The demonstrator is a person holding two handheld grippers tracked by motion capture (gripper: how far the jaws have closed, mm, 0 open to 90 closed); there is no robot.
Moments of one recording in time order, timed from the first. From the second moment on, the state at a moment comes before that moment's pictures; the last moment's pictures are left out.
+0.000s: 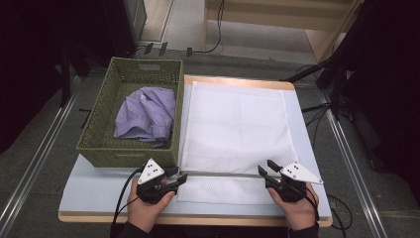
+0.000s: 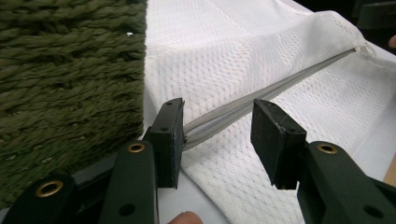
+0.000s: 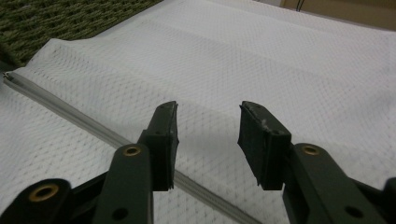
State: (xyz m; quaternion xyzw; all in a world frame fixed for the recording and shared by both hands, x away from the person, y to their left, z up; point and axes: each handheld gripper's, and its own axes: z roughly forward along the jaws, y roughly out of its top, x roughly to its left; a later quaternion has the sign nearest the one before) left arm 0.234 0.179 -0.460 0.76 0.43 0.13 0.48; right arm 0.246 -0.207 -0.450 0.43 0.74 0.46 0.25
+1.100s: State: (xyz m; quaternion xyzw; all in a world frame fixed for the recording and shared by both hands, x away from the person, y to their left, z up) left arm 0.236 0.139 -0.477 0.82 0.39 0.08 0.40; right arm 0.285 -0.156 -0.482 0.37 0.83 0.38 0.16
